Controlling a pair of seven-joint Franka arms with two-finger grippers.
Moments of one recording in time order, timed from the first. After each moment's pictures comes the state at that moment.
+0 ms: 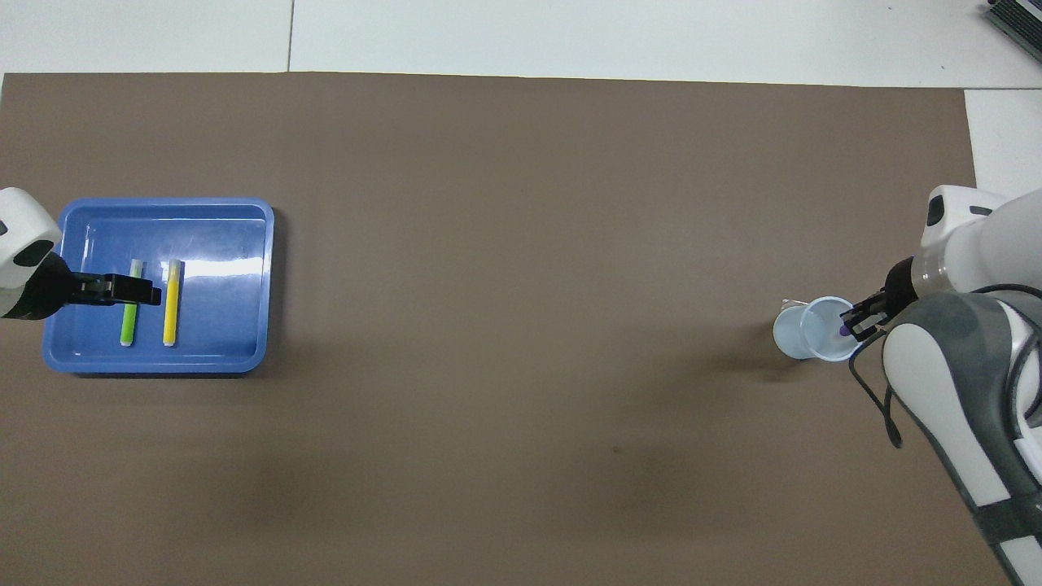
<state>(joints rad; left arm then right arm) 0.16 0.00 -0.04 -2.05 -0.14 2.07 0.25 -0.18 -0.02 0.15 -2.04 -0.04 1.94 -0.57</state>
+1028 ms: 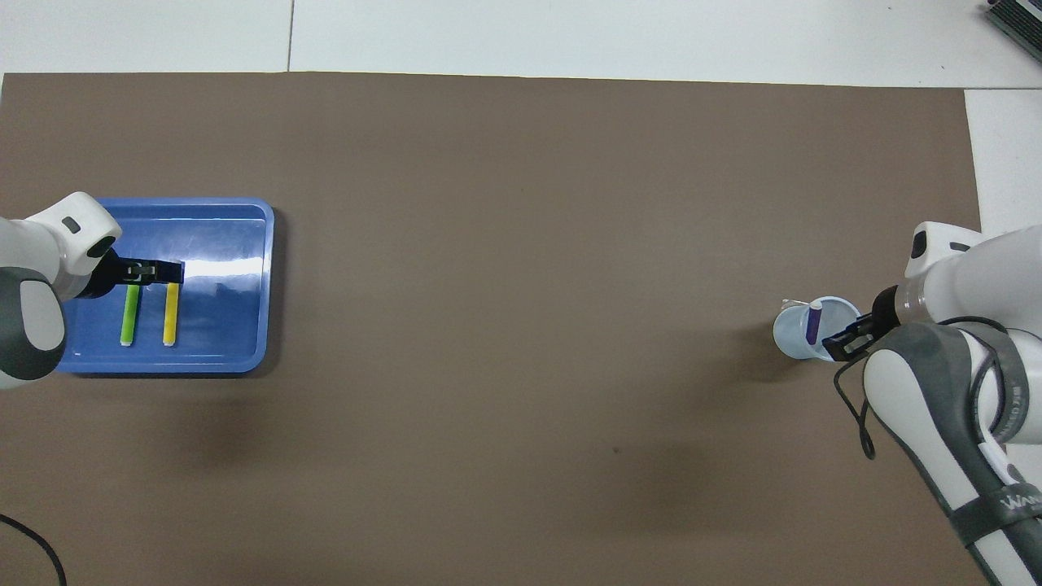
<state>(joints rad) 0.18 0.22 -0.04 -2.08 -0.09 2.40 0.27 -0.22 -0.04 0.16 -2.16 -0.04 2.04 -0.56</state>
